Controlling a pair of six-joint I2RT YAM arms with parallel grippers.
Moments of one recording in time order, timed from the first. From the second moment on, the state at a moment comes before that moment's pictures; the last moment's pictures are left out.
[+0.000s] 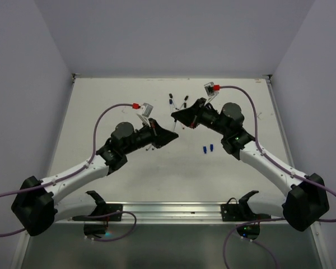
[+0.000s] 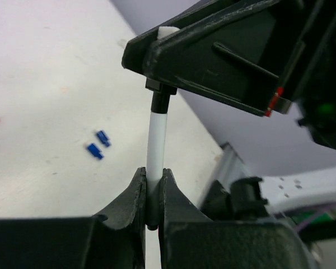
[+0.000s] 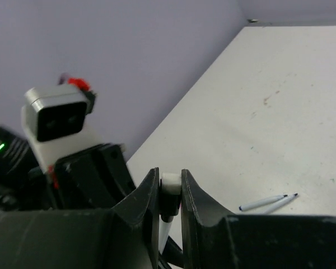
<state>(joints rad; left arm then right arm) -0.67 1.16 0.64 0.51 0.43 -0.76 0.54 1.21 0.84 0.44 -0.51 0.70</state>
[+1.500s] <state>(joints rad) -0.71 1.10 0.48 0.78 0.56 -0.80 0.31 1.34 0.73 0.65 -0.23 0.86</state>
